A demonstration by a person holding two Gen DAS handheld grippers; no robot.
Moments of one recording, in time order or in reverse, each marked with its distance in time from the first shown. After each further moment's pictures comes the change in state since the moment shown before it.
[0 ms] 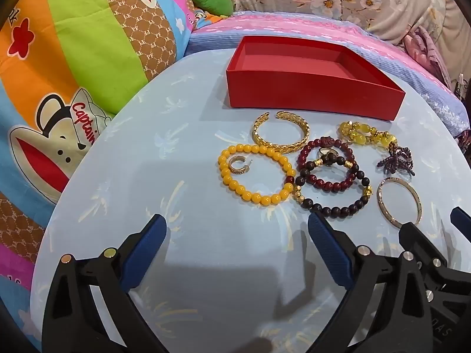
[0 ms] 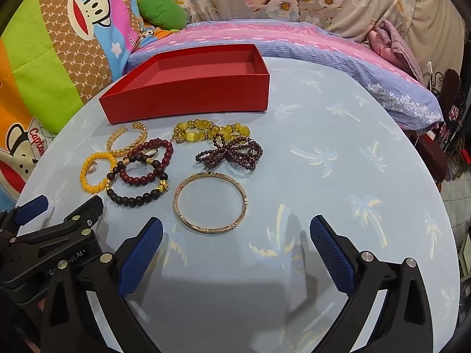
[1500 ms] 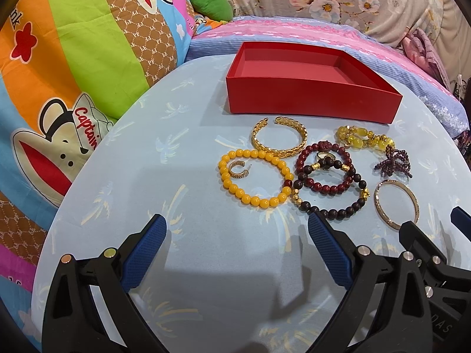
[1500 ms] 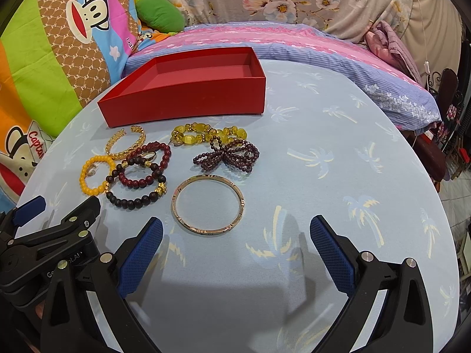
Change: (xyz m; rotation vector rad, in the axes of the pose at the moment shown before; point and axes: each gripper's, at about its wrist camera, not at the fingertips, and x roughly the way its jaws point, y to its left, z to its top) left arm -0.006 -0.001 0.001 0.000 -0.013 0.000; right arm -0.003 -0.002 -0.001 0.008 -0.013 -0.002
